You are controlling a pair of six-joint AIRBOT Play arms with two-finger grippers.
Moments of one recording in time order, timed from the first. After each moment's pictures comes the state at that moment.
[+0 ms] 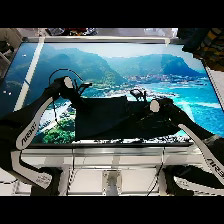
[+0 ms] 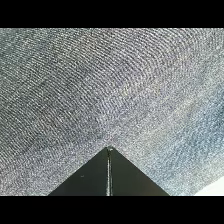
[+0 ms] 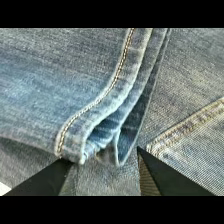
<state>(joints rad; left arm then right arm) -0.25 -1.68 1.33 1.18 -1.35 -1.25 0.43 -1.30 0.92 -1.32 0.96 1.44</state>
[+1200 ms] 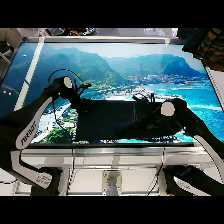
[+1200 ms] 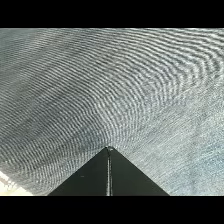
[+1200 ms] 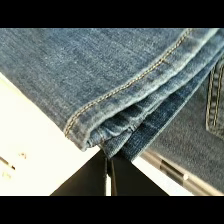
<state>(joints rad) -0.24 -1.68 1.33 1.19 -1.38 -1.25 0.44 -1.07 0.88 -1.24 1.27 1.40</state>
